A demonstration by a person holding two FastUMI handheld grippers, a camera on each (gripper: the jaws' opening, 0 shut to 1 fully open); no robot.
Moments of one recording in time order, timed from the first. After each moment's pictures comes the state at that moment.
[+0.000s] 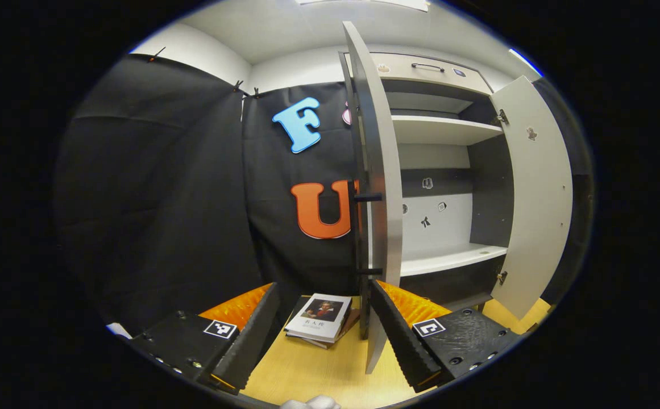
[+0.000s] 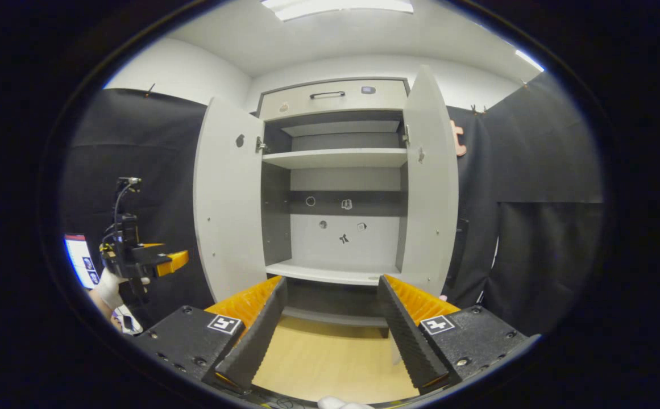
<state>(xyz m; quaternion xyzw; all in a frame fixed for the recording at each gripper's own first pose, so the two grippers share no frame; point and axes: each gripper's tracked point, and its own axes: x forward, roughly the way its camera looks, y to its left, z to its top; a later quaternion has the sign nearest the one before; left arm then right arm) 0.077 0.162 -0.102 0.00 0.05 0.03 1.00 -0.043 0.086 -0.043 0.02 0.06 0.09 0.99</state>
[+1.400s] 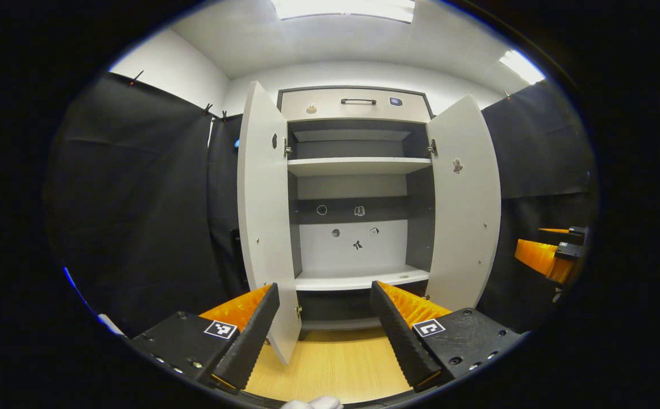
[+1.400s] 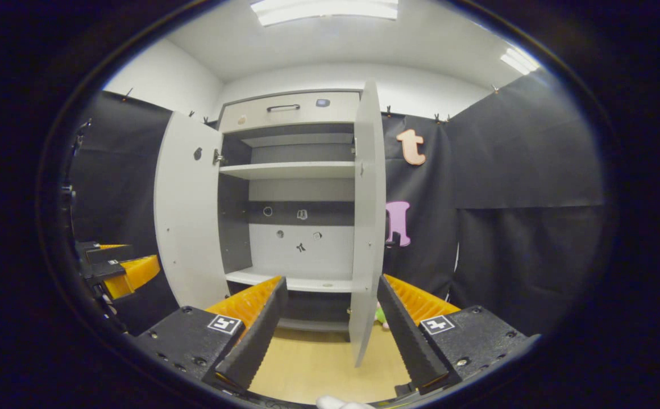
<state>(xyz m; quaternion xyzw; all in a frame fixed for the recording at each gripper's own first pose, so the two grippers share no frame) -0.014 -0.014 -0.014 -0.01 0.01 -0.04 1.00 -0.055 0.004 -0.023 0.02 0.03 0.00 1.00</state>
